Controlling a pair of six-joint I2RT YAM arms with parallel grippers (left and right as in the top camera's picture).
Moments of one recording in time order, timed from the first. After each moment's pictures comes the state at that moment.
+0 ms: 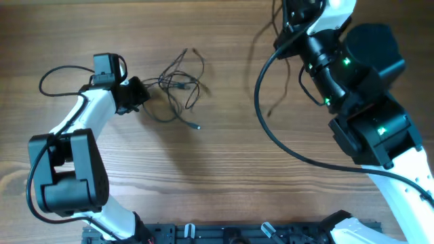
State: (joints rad) left arm 0.10 1.82 1.07 -0.41 0.19 -0.48; right arm 0.49 1.26 1.52 -0.29 0.18 0.18
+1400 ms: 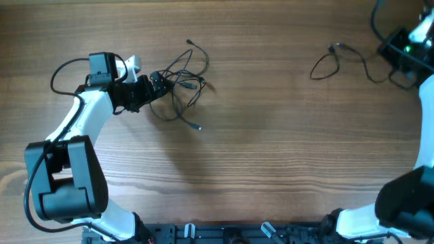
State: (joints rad) left arm 0.11 1.77 1.07 -0.43 0.60 -0.29; right arm -0.37 1.67 1.52 -0.73 -0.22 0.37
